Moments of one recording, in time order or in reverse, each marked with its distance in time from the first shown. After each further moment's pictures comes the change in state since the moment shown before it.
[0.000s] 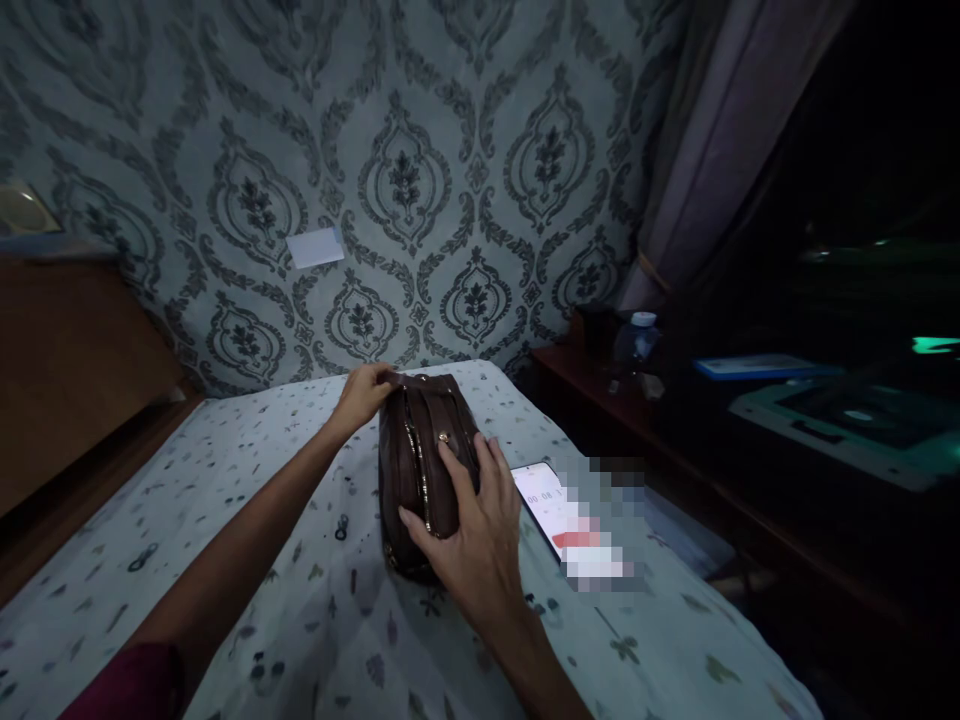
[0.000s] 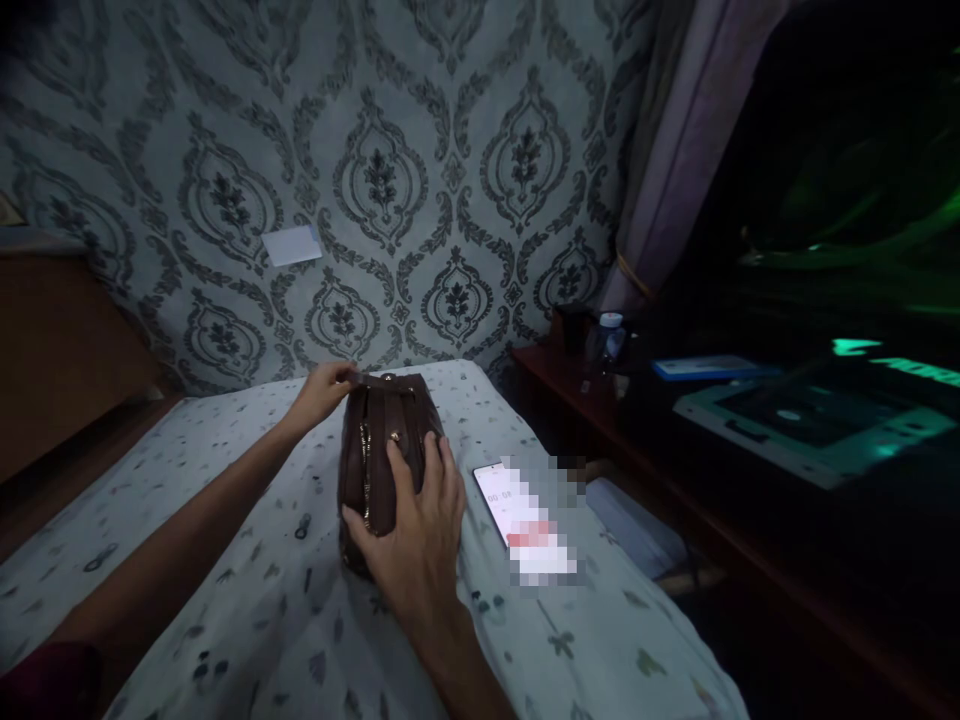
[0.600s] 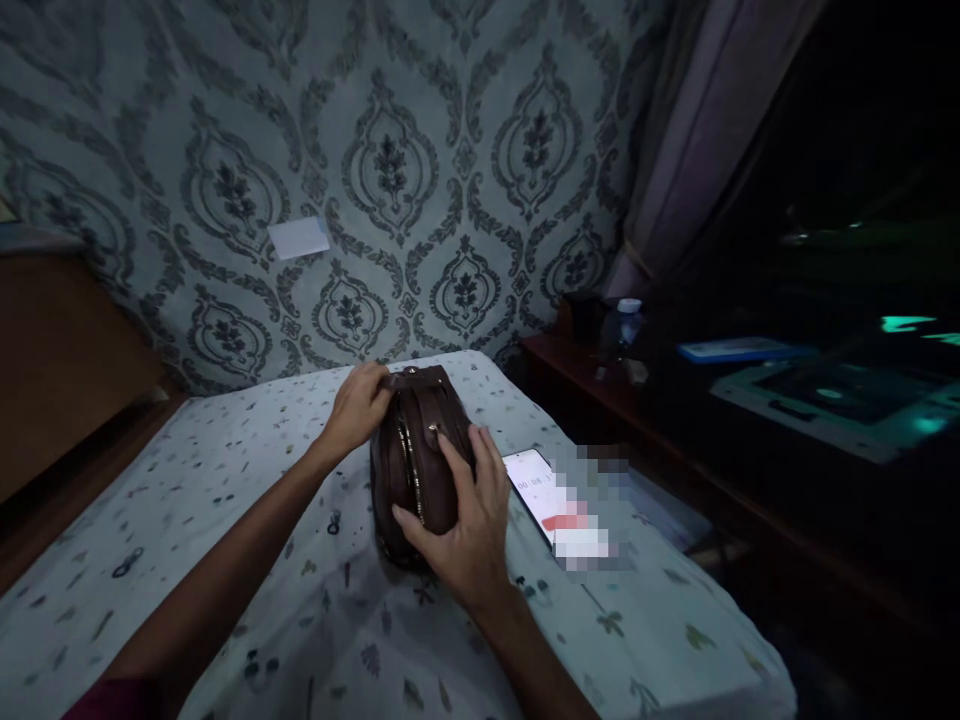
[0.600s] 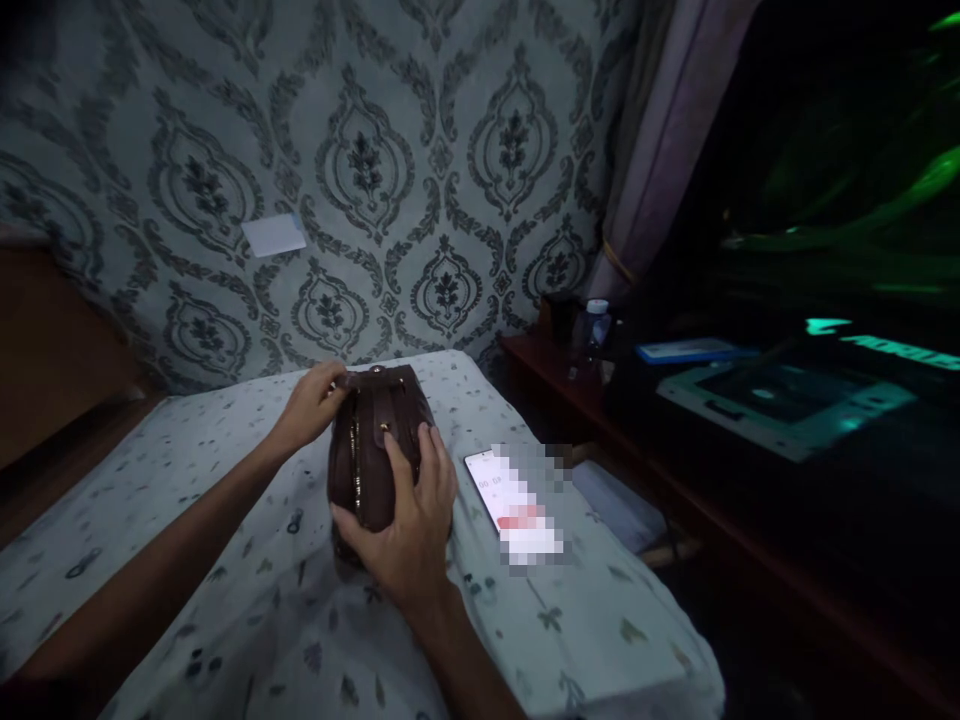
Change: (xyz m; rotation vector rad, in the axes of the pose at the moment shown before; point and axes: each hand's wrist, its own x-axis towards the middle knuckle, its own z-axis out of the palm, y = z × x) left_hand -0.034 0.029 0.003 0.112 0.077 0.200; right_hand -0.003 0.004 0.002 0.128 0.088 -0.012
